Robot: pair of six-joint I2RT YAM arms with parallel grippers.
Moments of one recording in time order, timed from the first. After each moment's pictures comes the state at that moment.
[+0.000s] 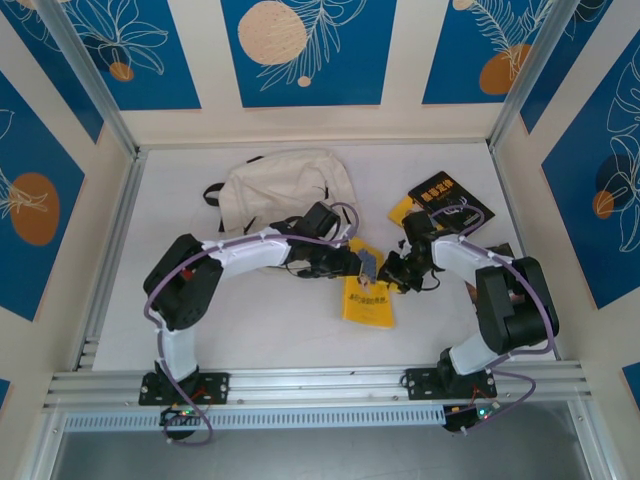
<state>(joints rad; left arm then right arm) -0.82 1.89 1.29 -0.34 0.55 -0.70 0.24 1.53 0.79 -0.66 -0.41 0.65</state>
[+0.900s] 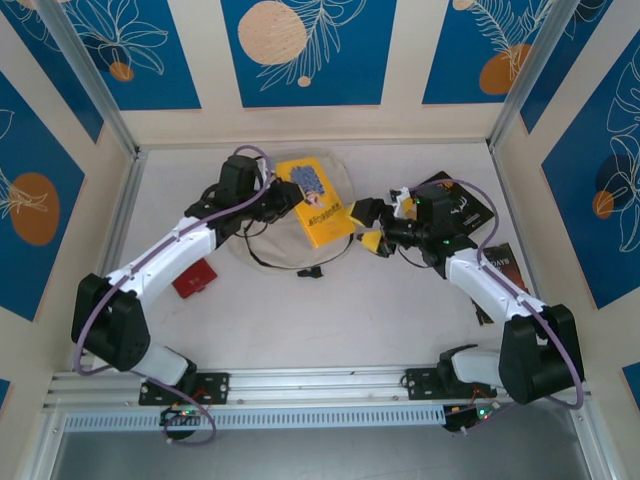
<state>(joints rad) -0.50 1.48 1.20 -0.21 0.37 -0.99 0.30 1.27 0.78 0.03 -0.82 1.14</state>
